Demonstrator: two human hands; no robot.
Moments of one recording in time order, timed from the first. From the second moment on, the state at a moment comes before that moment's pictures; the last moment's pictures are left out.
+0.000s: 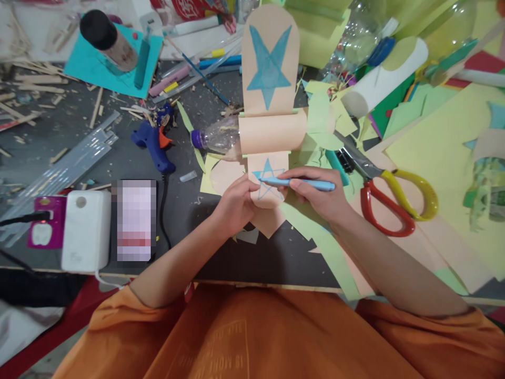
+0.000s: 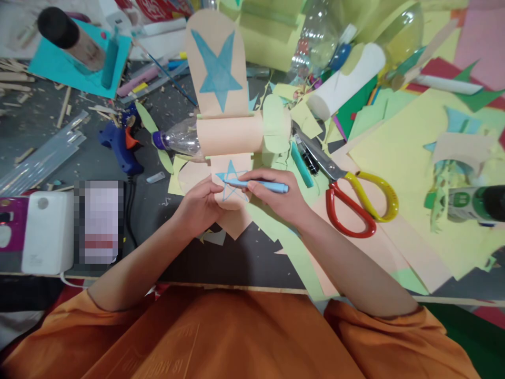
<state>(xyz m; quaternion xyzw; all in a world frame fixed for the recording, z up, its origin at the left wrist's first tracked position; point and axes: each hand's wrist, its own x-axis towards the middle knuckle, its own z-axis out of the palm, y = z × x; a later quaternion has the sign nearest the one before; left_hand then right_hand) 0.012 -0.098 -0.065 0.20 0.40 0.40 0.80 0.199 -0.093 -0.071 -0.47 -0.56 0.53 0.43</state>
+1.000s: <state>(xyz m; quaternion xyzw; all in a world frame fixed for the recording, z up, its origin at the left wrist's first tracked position) 0.012 -0.099 -0.064 0.19 0.41 0.40 0.79 0.197 -0.093 -0.070 -0.48 -0.54 0.53 0.45</state>
